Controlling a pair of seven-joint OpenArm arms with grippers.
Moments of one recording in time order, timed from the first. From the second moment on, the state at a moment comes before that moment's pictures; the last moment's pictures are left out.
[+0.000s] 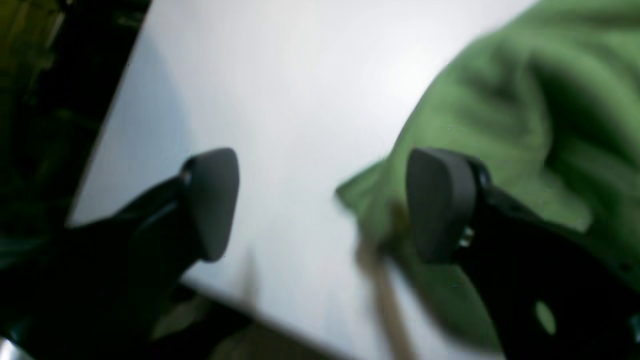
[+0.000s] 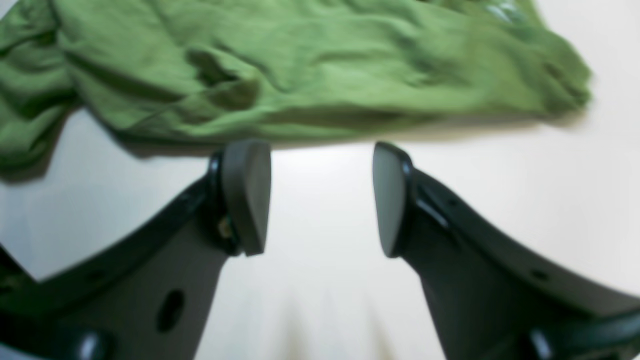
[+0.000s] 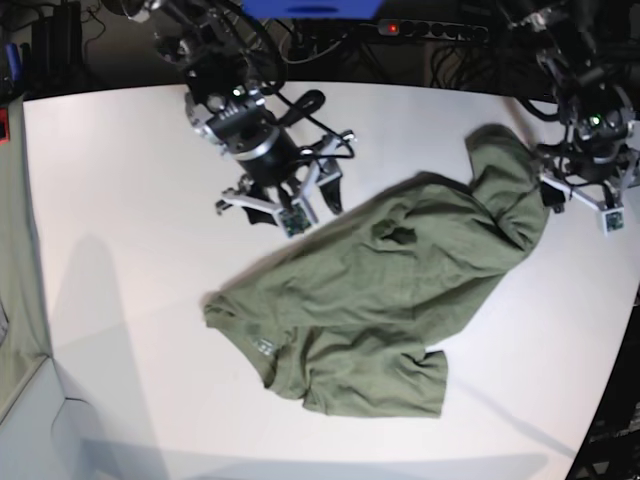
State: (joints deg) left arm 11.6 -3.5 -35.5 107.5 0.1 -15.7 48.4; right arm -8.7 5.5 -29.2 108.0 -0.3 0.0 -39.6
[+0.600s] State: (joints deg) left arm 26.2 2.2 -42.3 114.3 0.2 -15.9 47.5; right arm 7.2 -1.1 -40.4 82.4 -0.3 0.0 -33.2
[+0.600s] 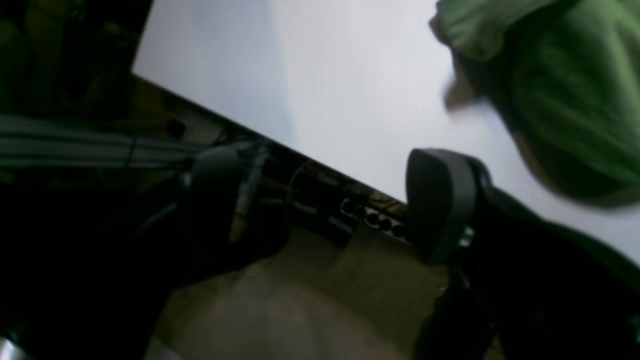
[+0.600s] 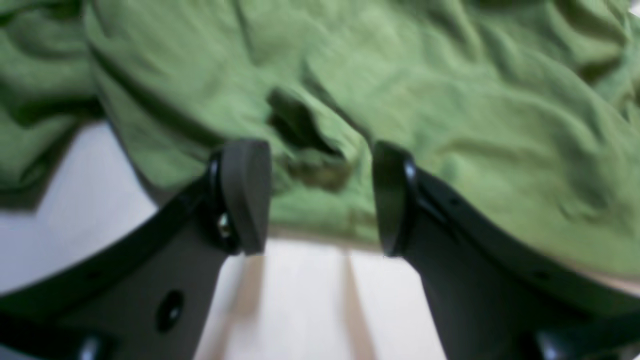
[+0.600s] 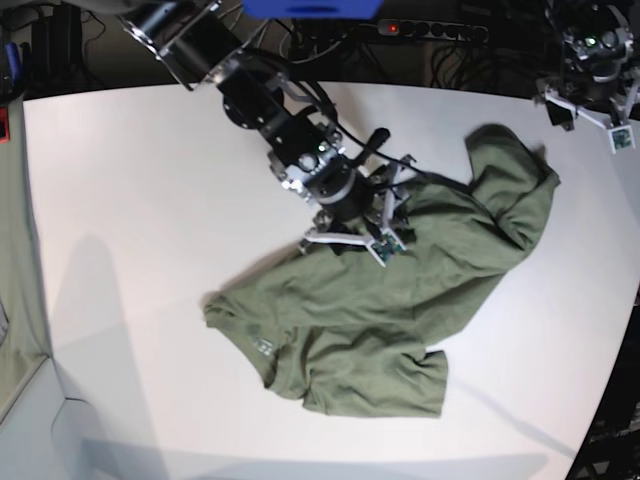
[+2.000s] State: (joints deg) left arm 23.5 0.7 -42.7 110.9 -8.8 -15.9 48.2; right arm -23.5 0.7 -7.2 114.7 -0.1 0.0 -23.8
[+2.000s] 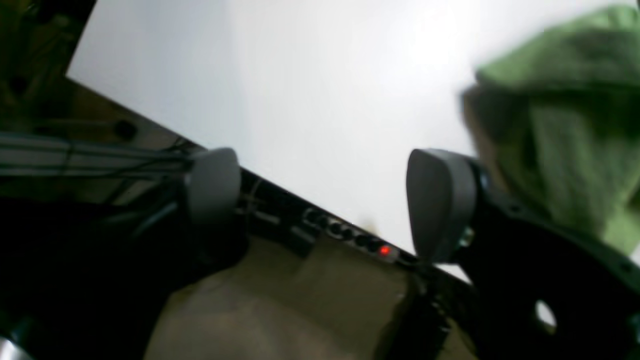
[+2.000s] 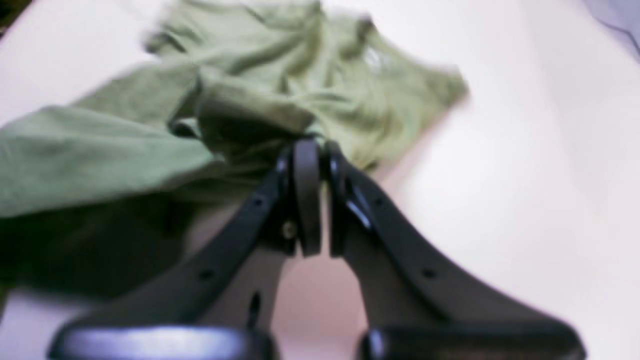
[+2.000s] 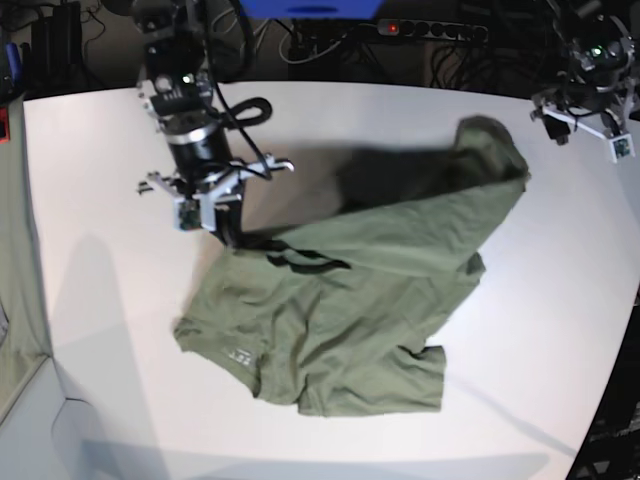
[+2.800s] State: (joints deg) left arm 26.3 -1.3 -37.5 112.5 -23.5 -15.6 48.5; right arm -30.9 0.2 12.2 105.7 0.0 0.0 -25.5
